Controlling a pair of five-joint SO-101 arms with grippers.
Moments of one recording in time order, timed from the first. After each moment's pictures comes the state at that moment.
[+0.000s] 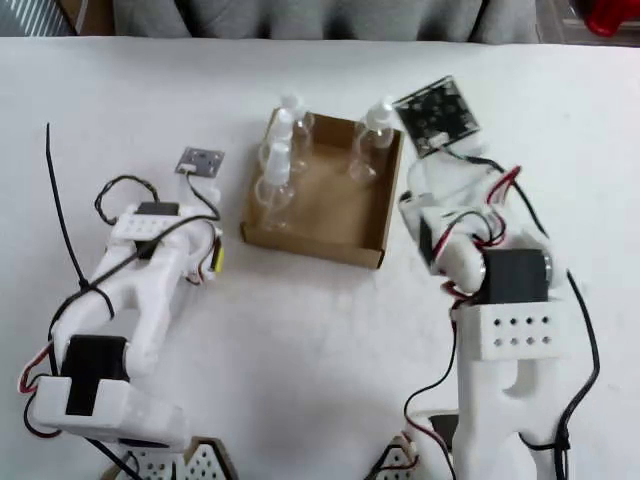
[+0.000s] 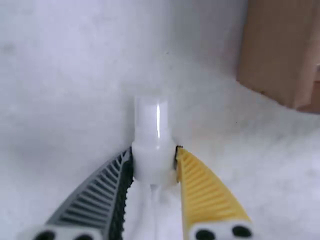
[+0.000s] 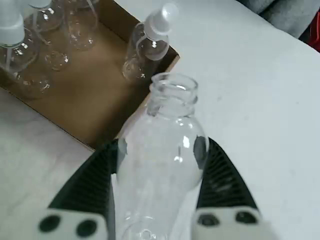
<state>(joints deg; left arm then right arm) -3.6 2.0 36.1 53.5 -4.5 -9.3 -40.1 21.3 69.7 25.7</state>
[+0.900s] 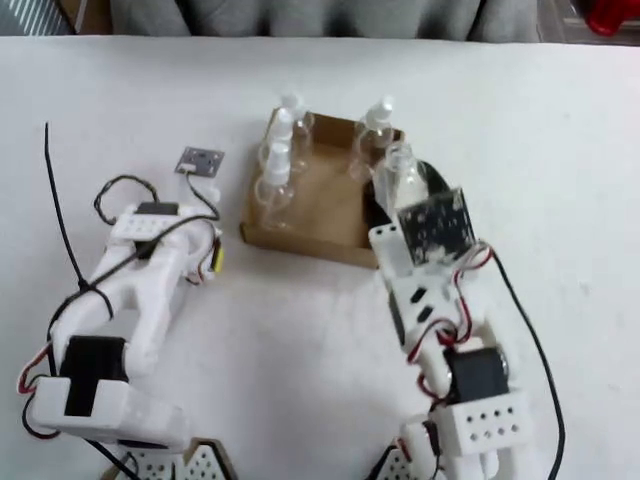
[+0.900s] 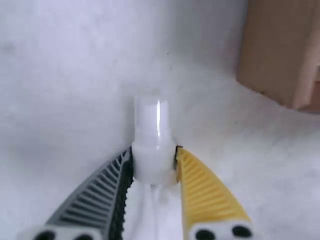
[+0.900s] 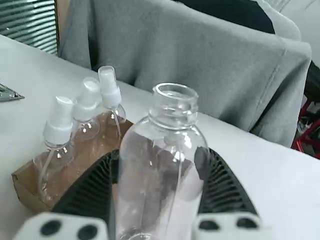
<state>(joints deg) -3.6 2.0 36.1 53.5 -4.5 -17.2 -73.3 63.6 27.1 15.5</state>
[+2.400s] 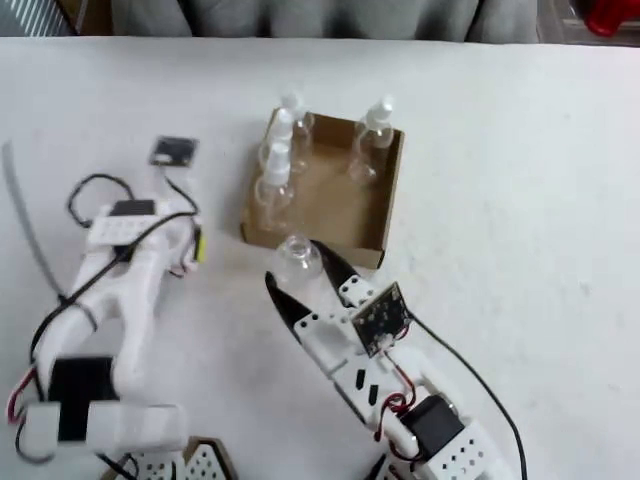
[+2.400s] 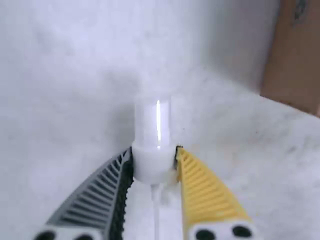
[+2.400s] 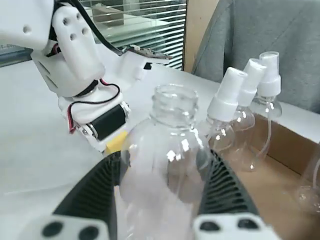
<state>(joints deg) -10.1 -7.2 36.1 54.2 -3.1 -43.5 -102.5 95.5 22.2 3.0</state>
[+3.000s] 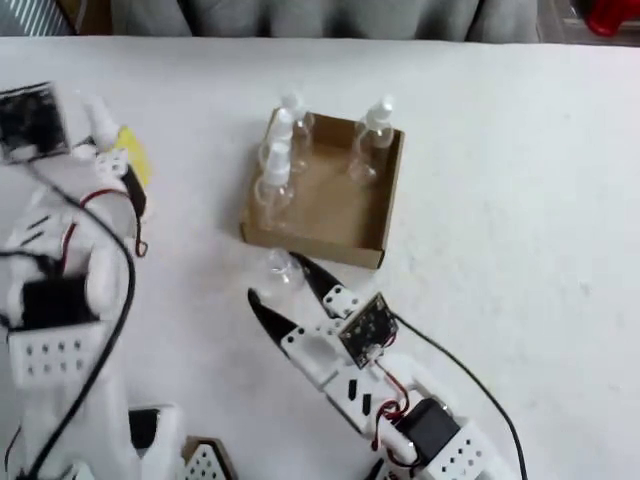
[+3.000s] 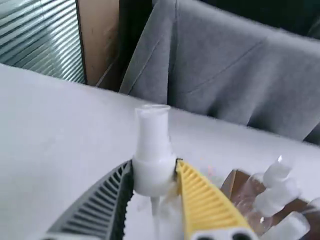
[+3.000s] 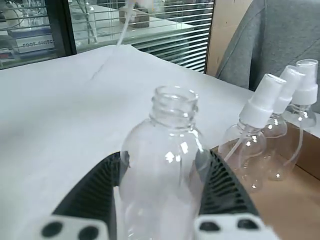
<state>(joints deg) -12.5 -51.2 36.1 44.5 13.6 -48.7 -102.5 96.4 22.2 3.0</state>
